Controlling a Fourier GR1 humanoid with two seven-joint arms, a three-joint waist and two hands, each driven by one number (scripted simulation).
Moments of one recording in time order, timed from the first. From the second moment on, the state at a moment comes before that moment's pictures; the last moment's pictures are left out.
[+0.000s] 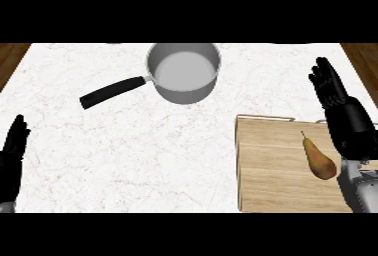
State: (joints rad) left arm 0.06 0.52 -0.02 -1.40 0.15 0.33 -0.13; right arm -0.23 -0.37 0.08 -1.67 -0.10 -0.13 0.08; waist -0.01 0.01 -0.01
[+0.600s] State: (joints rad) left arm -0.09 0.35 -0.18 -1.54 0.27 0.23 0.04; right arm -0.25 -0.52 0.18 -1.50 -0.31 0.44 -0.02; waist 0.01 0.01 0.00
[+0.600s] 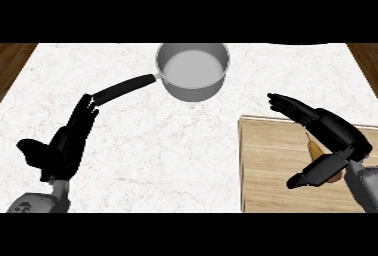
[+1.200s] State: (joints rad) left arm -0.18 0.30 -0.22 -1.60 0.28 0.26 0.20; right arm -0.45 -0.92 0.04 -1.23 -0.21 0.84 -0.29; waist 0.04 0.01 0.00
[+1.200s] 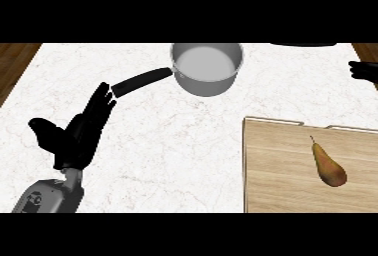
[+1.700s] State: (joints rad) left arm -0.21 0.29 -0.23 -1.62 0.27 0.27 0.26; right arm -0.63 -1.04 0.22 -1.21 -0.05 0.92 -0.23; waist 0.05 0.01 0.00
